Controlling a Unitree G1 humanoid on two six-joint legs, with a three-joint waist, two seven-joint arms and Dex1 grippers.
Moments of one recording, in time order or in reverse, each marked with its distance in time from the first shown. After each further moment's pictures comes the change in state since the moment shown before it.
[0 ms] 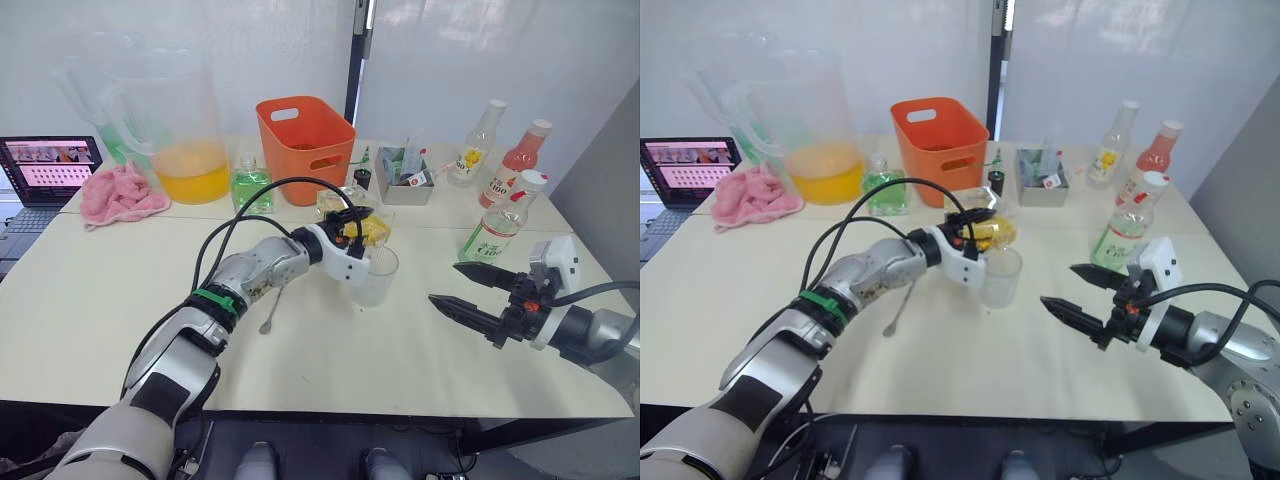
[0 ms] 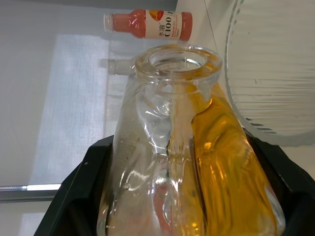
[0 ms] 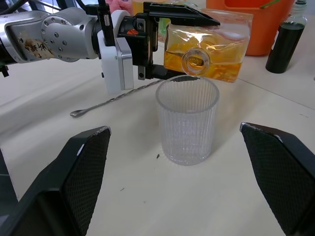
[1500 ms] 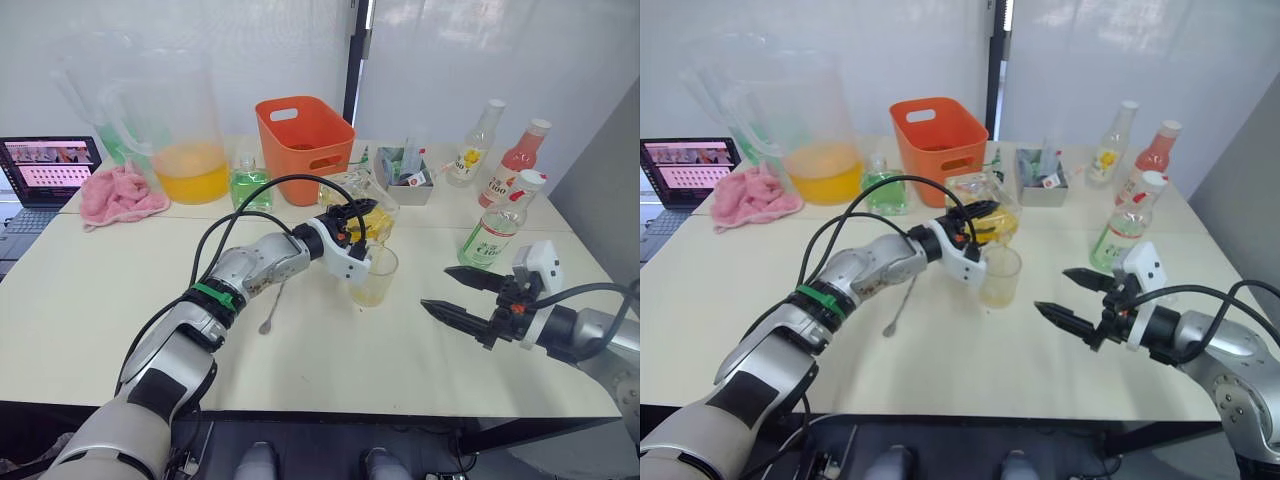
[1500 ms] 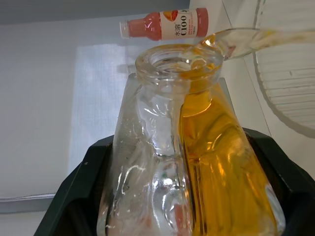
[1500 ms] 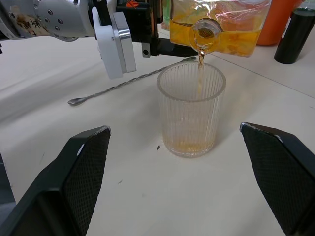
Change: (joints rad) left arm -0.026 0.022 -0.030 -0.033 0.063 0.029 0.071; right arm -0.028 0.017 0.066 0.038 -0.088 -0.018 0.042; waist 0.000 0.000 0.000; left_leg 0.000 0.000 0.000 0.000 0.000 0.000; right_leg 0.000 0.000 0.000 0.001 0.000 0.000
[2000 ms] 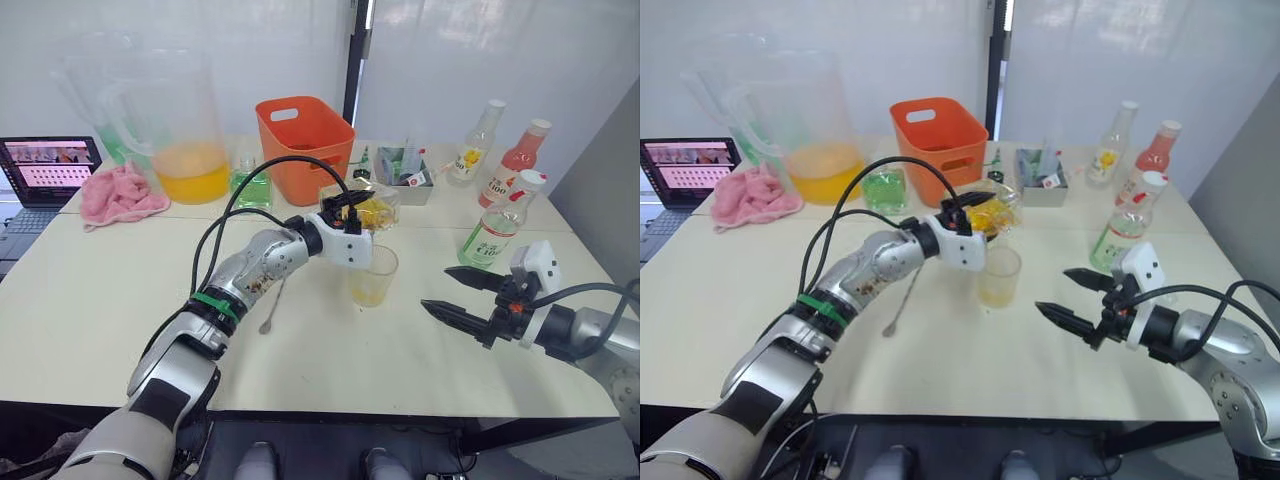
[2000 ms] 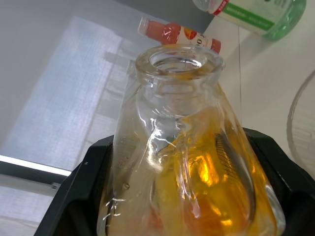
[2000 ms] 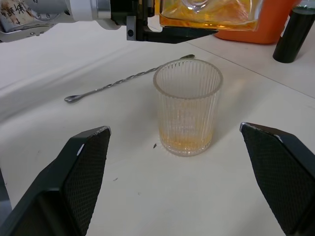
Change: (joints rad) left arm 0.092 -0.052 0.151 -0.114 -0.448 0.054 -0.331; right arm -0.024 0.000 0.018 0.031 -0.025 -0.019 0.023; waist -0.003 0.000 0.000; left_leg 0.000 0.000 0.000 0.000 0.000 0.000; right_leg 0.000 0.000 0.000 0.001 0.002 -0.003
